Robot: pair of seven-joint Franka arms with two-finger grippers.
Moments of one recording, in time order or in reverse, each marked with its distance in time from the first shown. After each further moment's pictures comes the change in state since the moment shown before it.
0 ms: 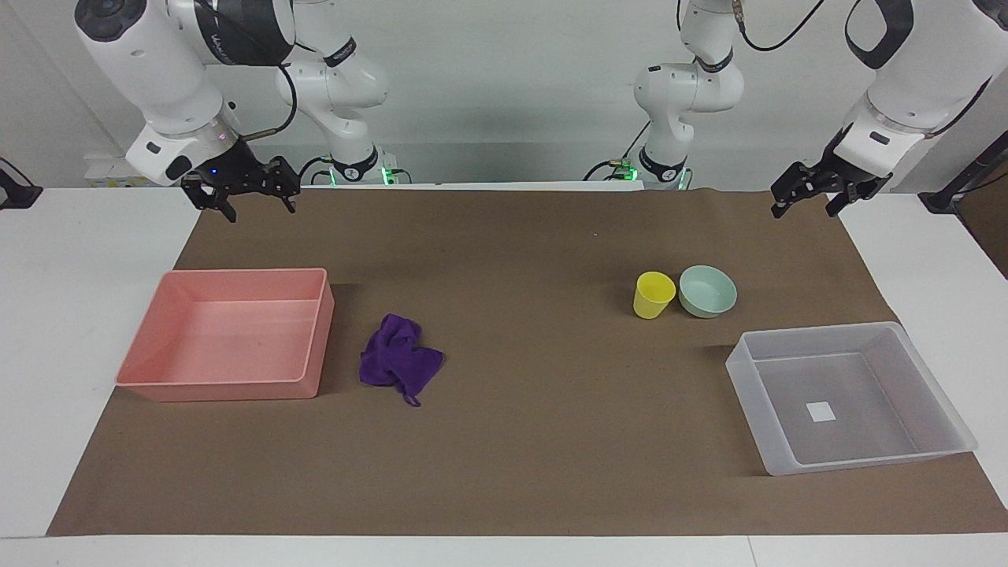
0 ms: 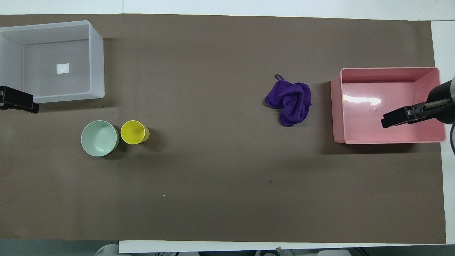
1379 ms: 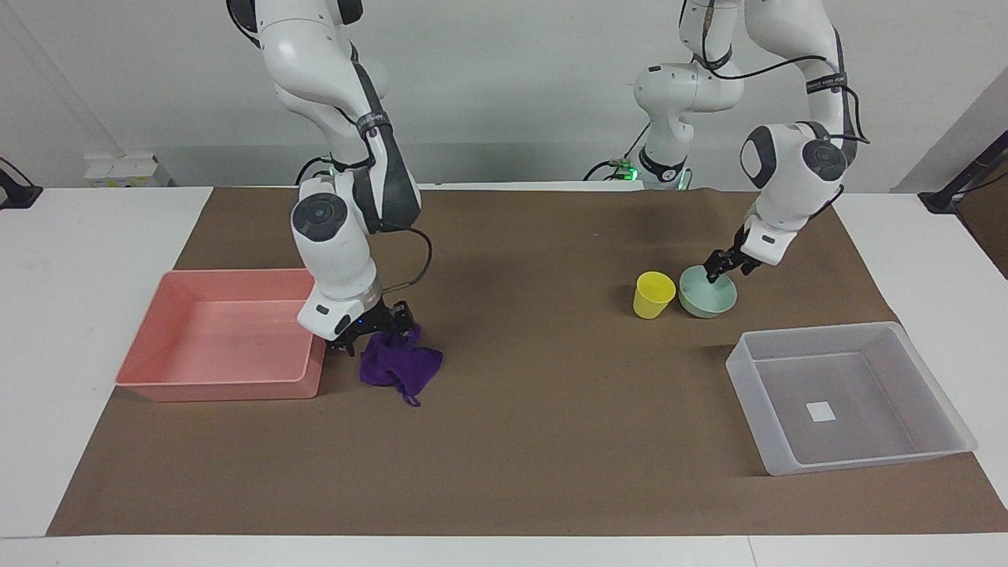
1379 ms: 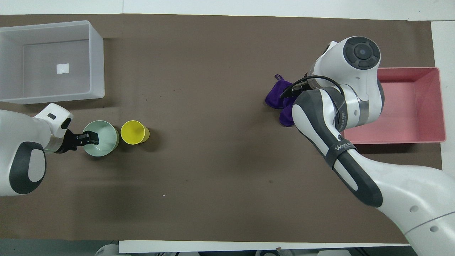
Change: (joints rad) left arm 0.000 -0.026 -0.003 -0.812 0.003 0.821 -0.224; right arm 0.236 0.459 0.011 -0.074 0.002 0.713 0.160
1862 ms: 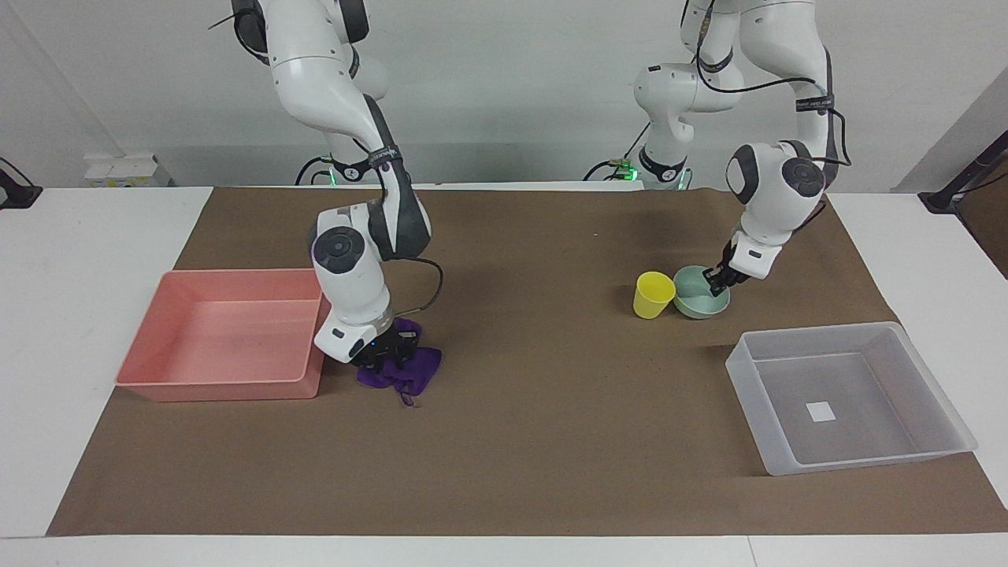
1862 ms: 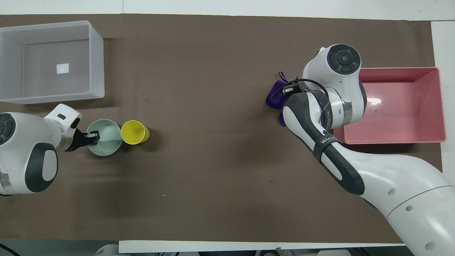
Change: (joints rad) left arm -0.006 0.026 -0.002 -0.007 0.000 0.060 -0.006; right arm 0.012 0.054 0.001 0.000 0.003 0.034 0.073
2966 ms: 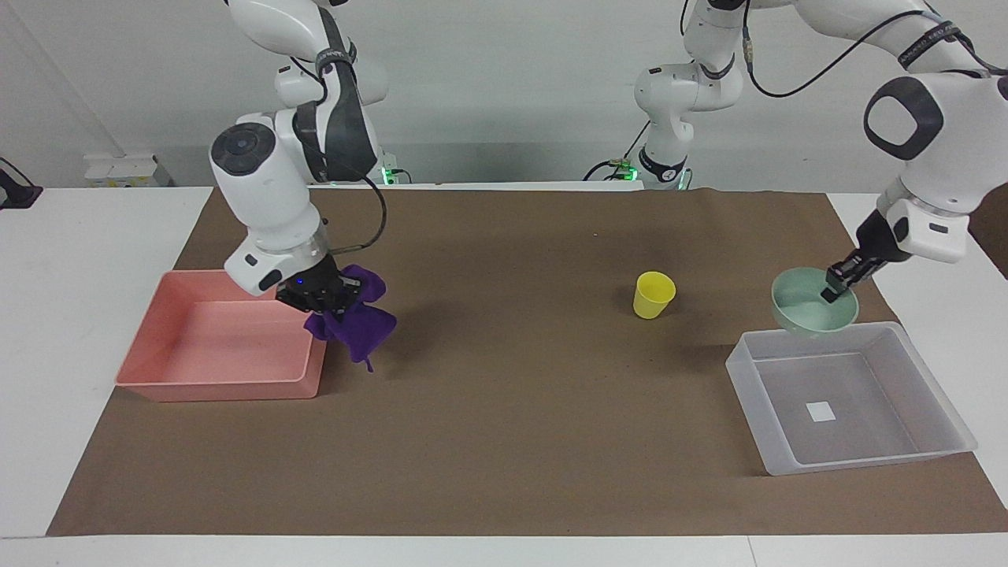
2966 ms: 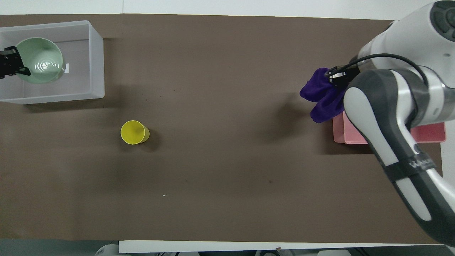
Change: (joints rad) left arm 0.133 0.297 0.025 0.877 -0.091 -0.433 -0.014; right arm -0.134 -0.282 -0.019 0.109 -0.001 -0.412 -0.024
